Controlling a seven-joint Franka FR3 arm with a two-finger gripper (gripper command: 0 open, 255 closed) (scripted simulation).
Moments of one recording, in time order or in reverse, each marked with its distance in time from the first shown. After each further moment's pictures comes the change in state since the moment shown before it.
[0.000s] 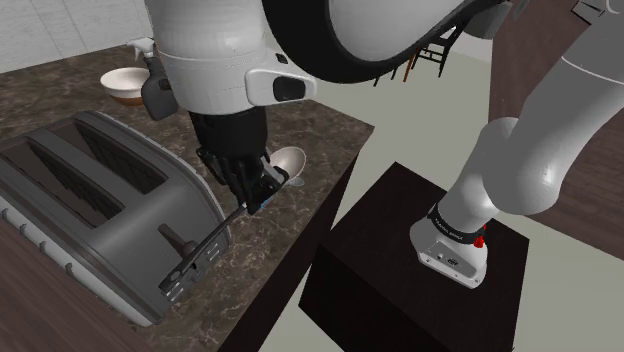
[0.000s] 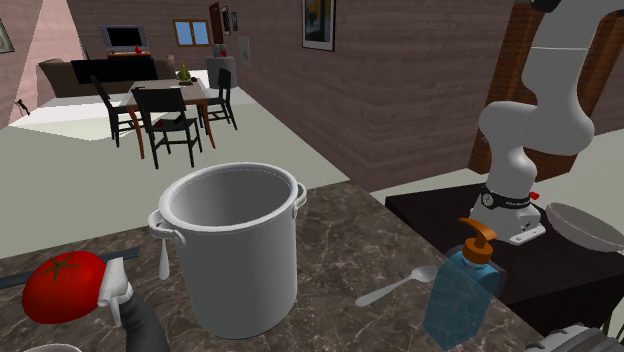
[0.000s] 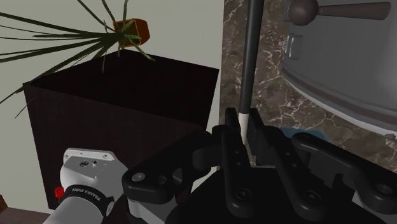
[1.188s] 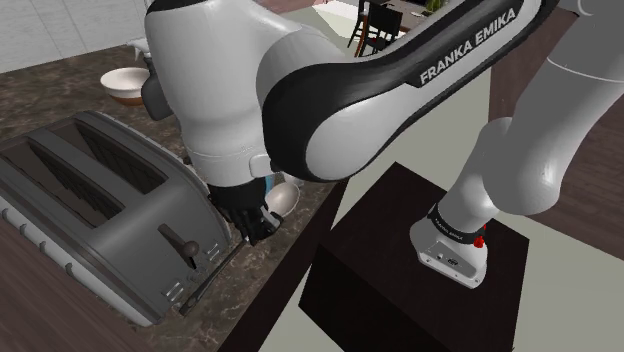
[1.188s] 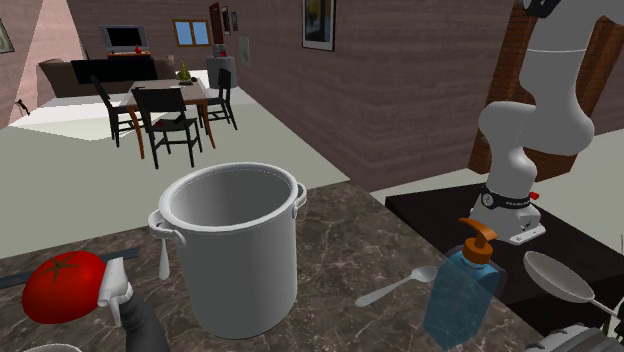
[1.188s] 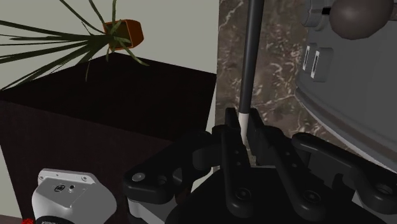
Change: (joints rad) arm 0.012 0.091 0.004 -0.160 -0.054 0.234 0.030
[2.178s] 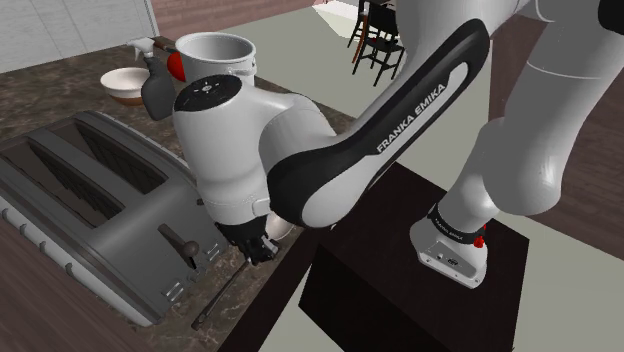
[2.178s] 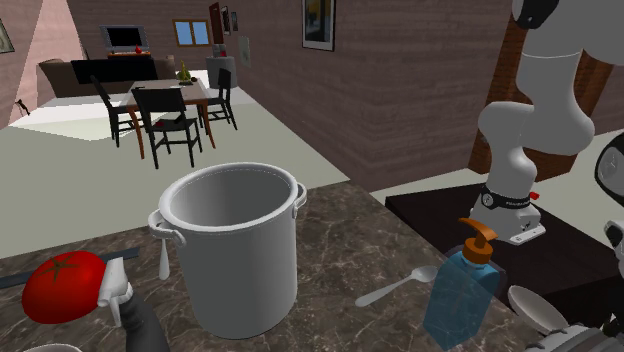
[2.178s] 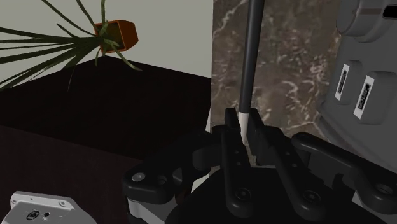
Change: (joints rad) arm 0.024 0.129 -0.020 -0.083 -0.093 0.187 0.058
